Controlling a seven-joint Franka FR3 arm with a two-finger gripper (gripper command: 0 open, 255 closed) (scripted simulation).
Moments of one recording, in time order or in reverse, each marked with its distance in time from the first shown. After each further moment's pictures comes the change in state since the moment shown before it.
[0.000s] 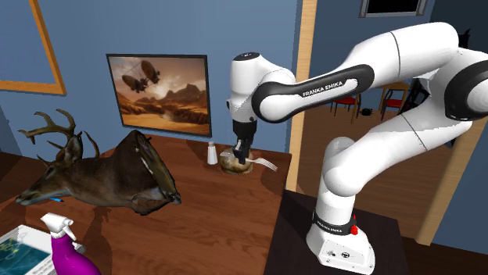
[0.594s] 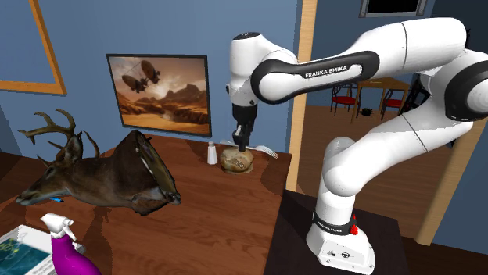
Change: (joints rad) arm -0.008 -0.008 -0.016 0.115 -0.009 -0.121 -0.023
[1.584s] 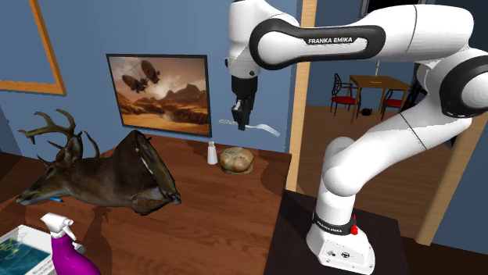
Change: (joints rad) arm -0.015 0.032 -0.016 0.213 -0.013 -0.178 -0.029
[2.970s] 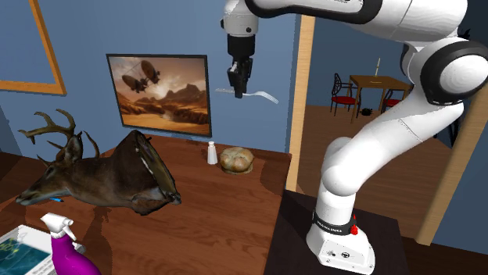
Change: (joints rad) arm -0.031 0.131 -0.018 0.342 -0.028 -0.207 -0.044
